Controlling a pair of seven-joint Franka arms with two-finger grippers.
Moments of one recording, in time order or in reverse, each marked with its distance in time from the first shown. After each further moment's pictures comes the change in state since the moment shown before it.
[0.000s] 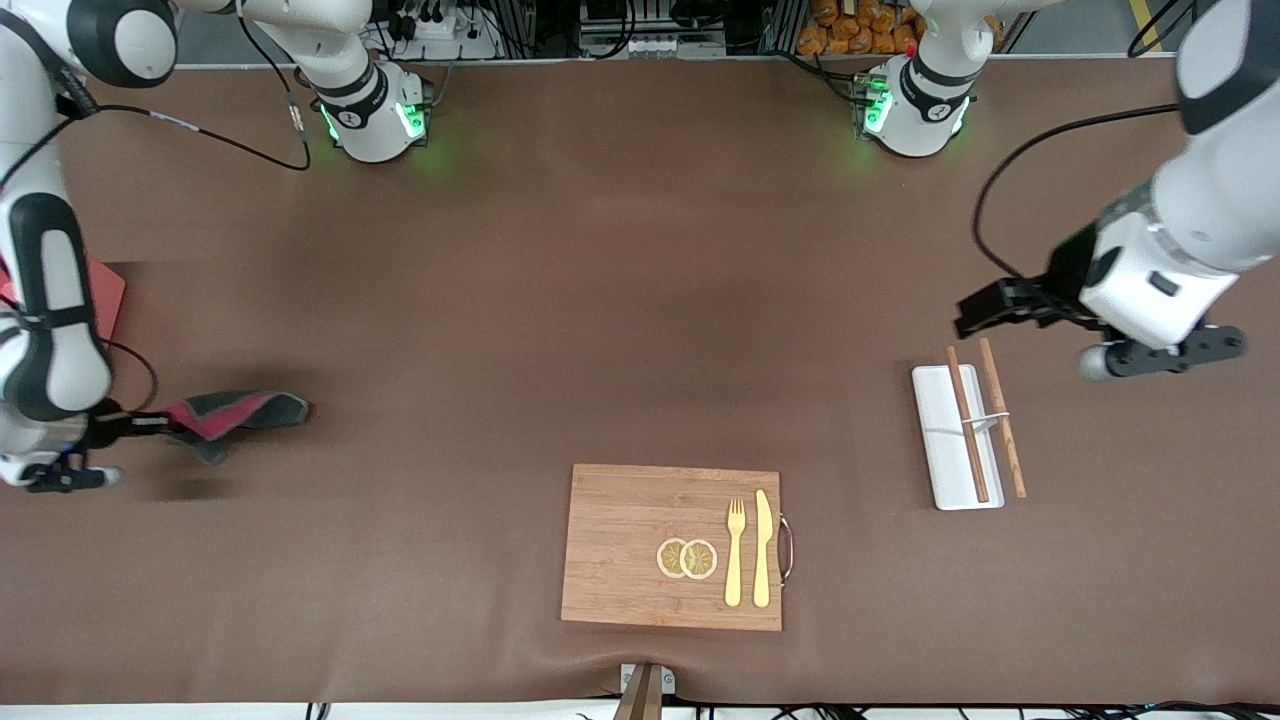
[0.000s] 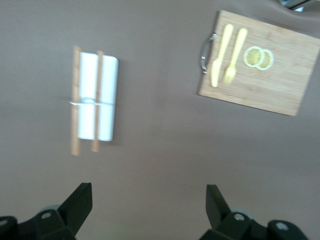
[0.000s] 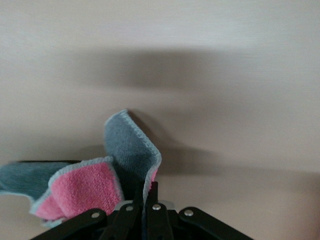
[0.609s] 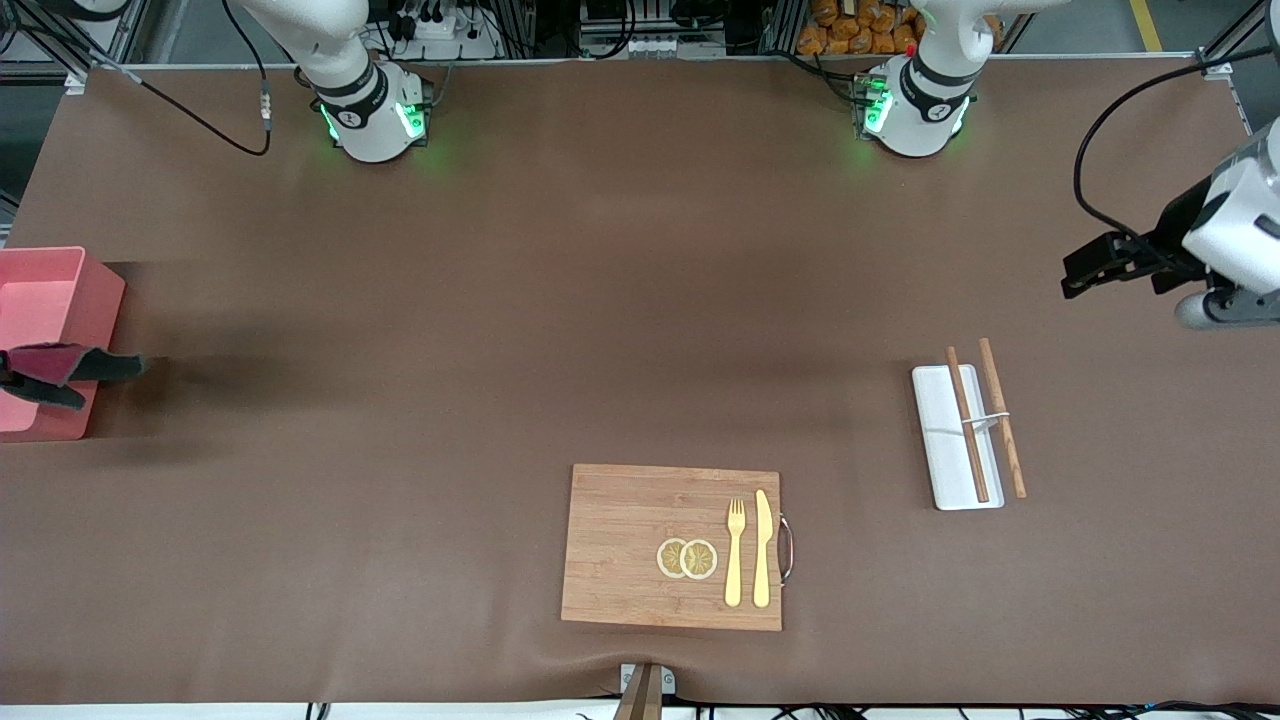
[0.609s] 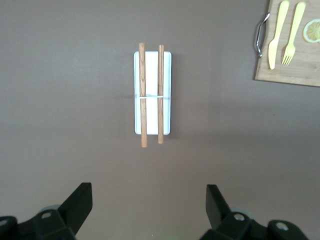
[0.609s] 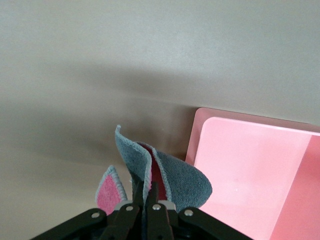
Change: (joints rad) left arm -0.072 -0.199 0.214 -0.212 0.044 0.014 0.219; right arm -0.093 -0.204 0.016 0.046 -0.137 -0.165 -0.129
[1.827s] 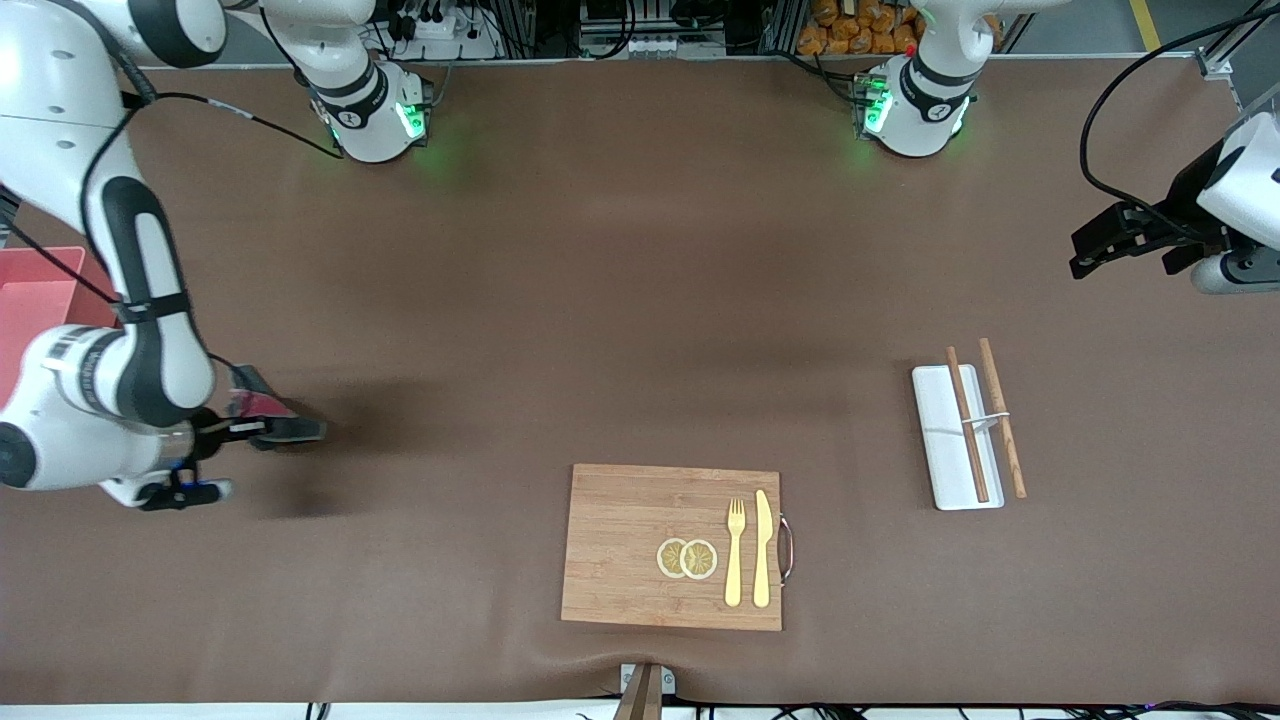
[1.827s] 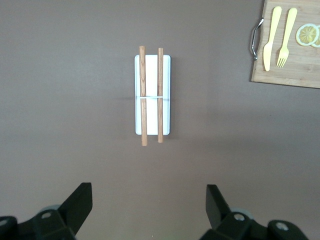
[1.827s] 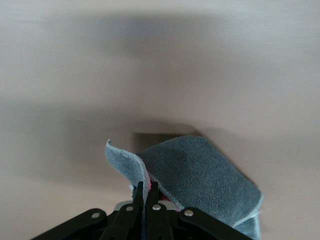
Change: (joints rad) left arm -0.003 -0.038 -0.003 -0.016 0.000 -0.007 0.000; right arm 0.411 0.148 0.024 -0.073 0.237 -0.004 0.464
